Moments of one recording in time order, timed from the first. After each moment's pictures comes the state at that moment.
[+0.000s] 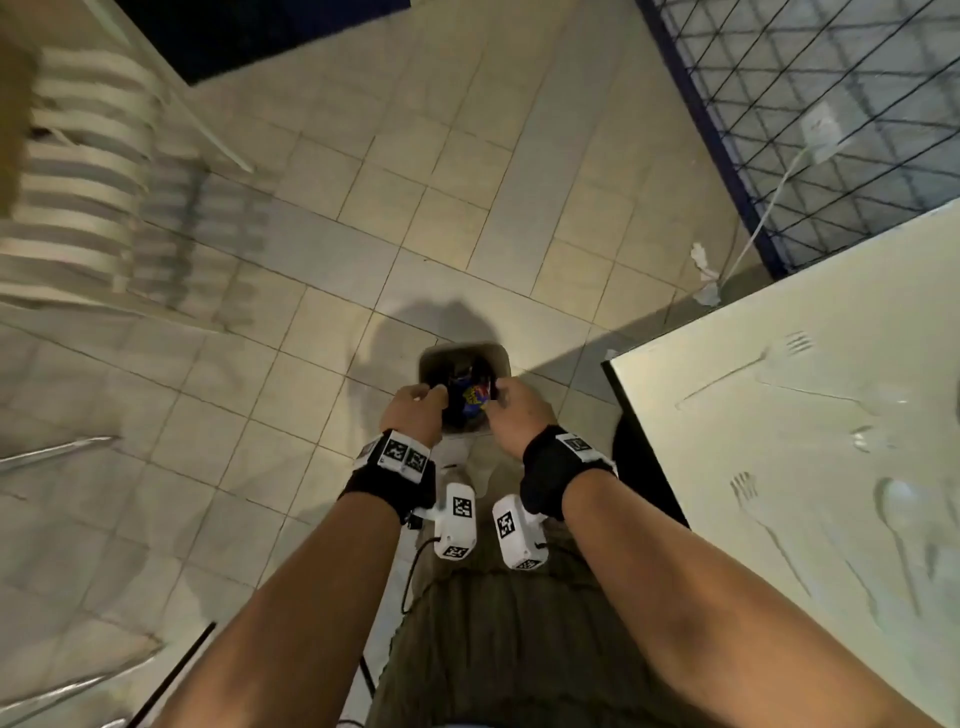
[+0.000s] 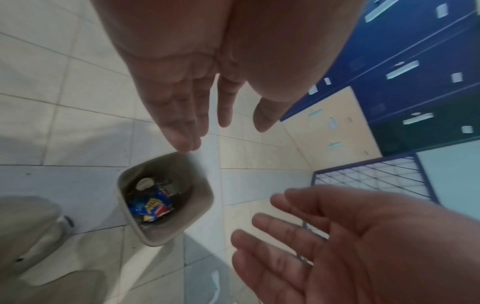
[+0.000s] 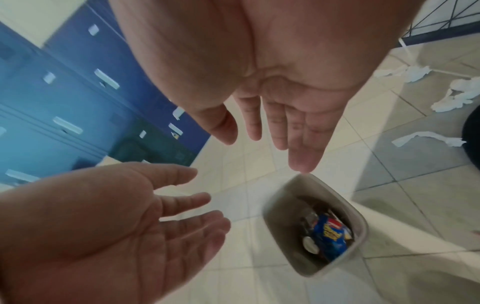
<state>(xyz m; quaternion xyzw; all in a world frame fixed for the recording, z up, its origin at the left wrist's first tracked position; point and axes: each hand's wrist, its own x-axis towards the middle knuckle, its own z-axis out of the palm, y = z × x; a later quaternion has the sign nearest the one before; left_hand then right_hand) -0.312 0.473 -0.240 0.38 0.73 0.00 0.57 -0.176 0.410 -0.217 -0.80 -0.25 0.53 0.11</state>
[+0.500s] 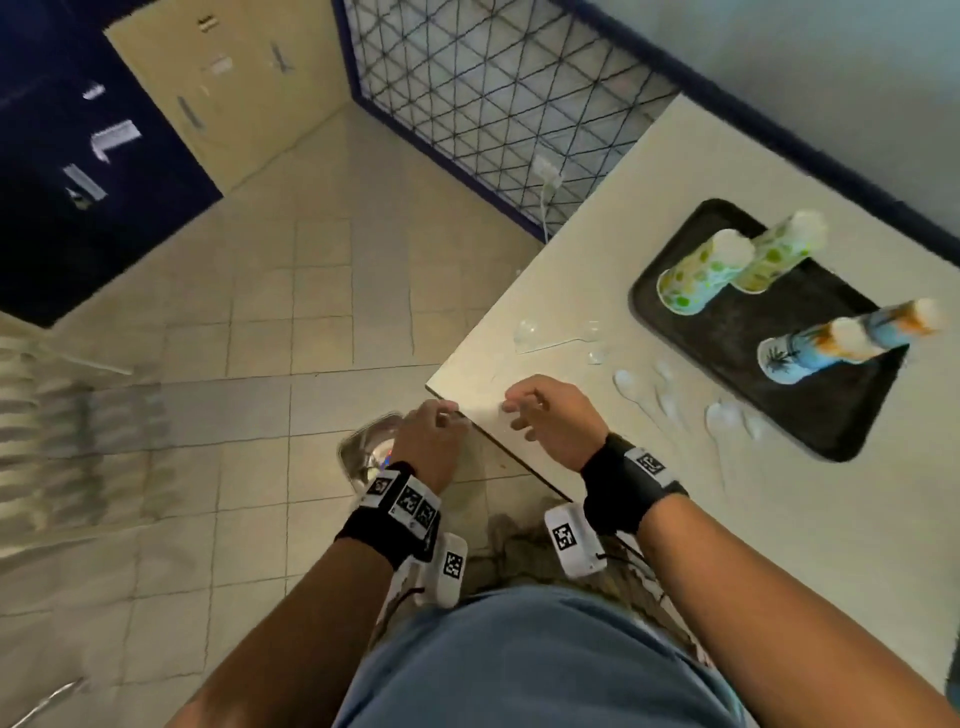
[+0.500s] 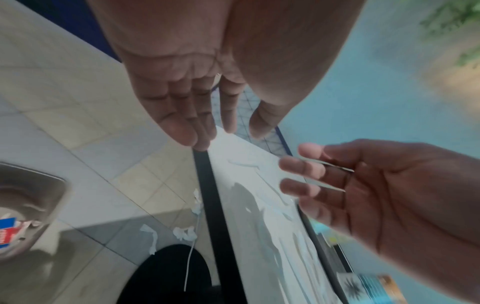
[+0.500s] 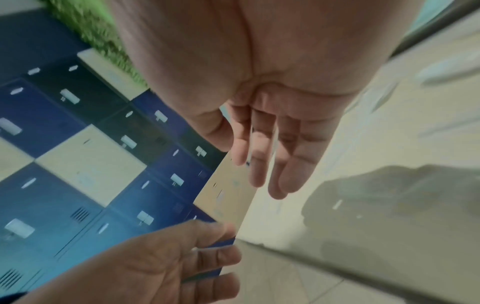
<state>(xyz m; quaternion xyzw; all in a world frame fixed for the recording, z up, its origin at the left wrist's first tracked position) -0.205 0.389 -0.030 0.73 0.45 -0.07 0.52 -0.076 0.254 0.013 -0.81 -0.16 0.41 0.39</state>
